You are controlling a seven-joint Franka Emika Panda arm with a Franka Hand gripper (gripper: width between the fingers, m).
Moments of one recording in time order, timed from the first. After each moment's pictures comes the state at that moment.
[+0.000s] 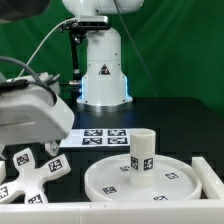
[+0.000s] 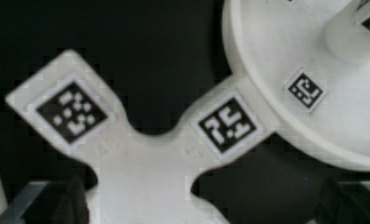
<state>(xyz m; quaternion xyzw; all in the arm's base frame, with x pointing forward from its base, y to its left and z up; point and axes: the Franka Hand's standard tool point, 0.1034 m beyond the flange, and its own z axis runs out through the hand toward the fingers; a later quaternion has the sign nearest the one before) 0.619 -0.148 0.072 -0.94 0.15 0.25 0.17</state>
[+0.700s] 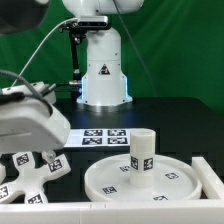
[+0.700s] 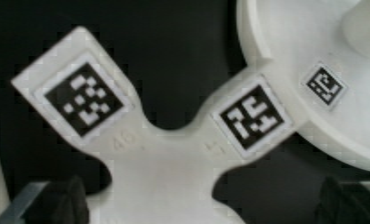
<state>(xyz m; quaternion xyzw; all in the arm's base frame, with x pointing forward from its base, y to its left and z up) 0.610 -0.147 0.063 -0.92 0.19 0.29 0.16</state>
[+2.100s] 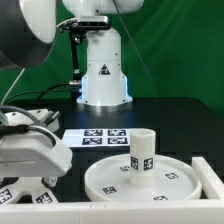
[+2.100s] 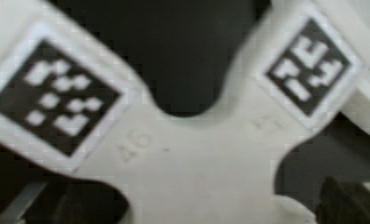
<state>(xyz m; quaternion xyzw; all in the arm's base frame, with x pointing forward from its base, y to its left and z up) 0.605 -0.147 0.027 -0.93 0.18 0.27 0.15</state>
